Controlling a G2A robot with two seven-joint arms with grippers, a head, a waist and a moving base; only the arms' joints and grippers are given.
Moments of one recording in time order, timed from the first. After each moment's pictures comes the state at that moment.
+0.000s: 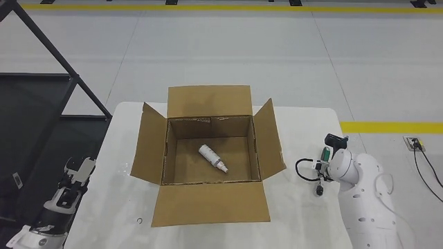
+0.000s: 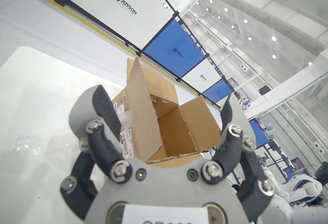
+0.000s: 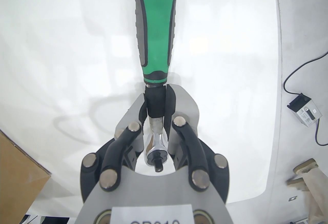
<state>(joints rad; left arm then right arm) 1.69 -1.18 -1.99 -2.13 0.13 -0.31 -0.30 -0.79 -1.42 1.64 -1.23 -1.42 0.31 1.27</state>
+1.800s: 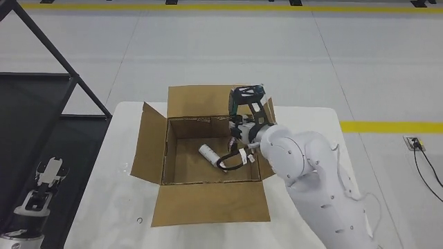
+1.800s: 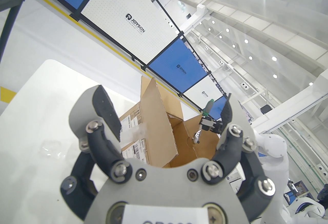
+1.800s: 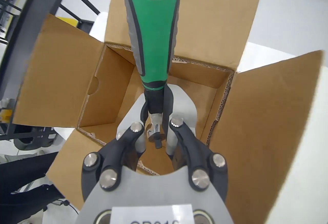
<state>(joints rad) 1.71 -1.19 -2.09 -2.06 0.03 -0.34 -0.27 -0.62 -1.47 1.08 -1.62 -1.02 0.28 1.12</state>
